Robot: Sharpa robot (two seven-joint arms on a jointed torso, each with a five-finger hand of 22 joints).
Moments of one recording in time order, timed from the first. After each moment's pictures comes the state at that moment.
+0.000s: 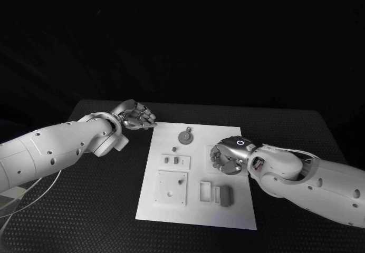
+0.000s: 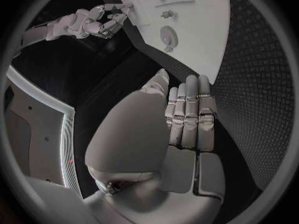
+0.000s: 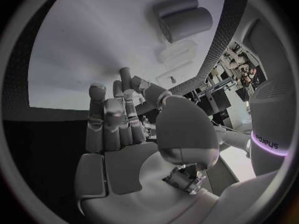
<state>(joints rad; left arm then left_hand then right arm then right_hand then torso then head) 1.28 -0.80 -0.11 1.24 -0.75 -0.31 0.11 1.61 -0.16 0.17 0.29 0.08 0.89 0.17 0.28 0.48 1.10 0.13 0.12 0.23 1.09 0.03 0.55 0.65 0.01 1.11 -0.07 0.07 0.87 1.11 -0.79 -0.07 1.56 -1.81 -0.25 -0.12 1.16 -0.09 0.74 -0.28 0.11 1.01 0.12 0.33 0.54 1.18 0.07 0.32 0.33 1.29 -0.06 1.30 0.86 0.22 1.18 0.00 0.75 1.31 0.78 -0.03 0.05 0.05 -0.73</state>
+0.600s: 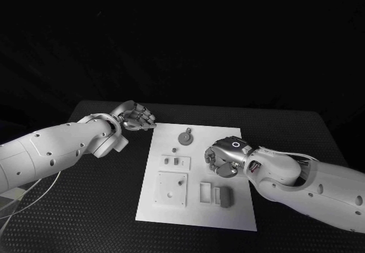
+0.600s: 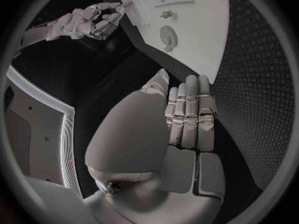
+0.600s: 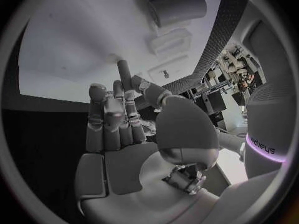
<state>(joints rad) 1.28 -0.80 -0.11 1.24 -0.75 -0.31 0.11 1.61 -0.16 0.17 0.29 0.08 0.89 0.17 0.28 0.48 1.10 0.14 0.13 0.23 1.09 0.03 0.55 0.66 0.01 1.11 -0.07 0.07 0.87 1.11 -0.80 -0.07 1.63 -1.88 -0.27 -0.15 1.16 -0.09 0.74 -0.28 0.11 1.03 0.11 0.34 0.55 1.18 0.07 0.33 0.34 1.30 -0.07 1.29 0.86 0.22 1.18 0.00 0.75 1.31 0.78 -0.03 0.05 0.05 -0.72</state>
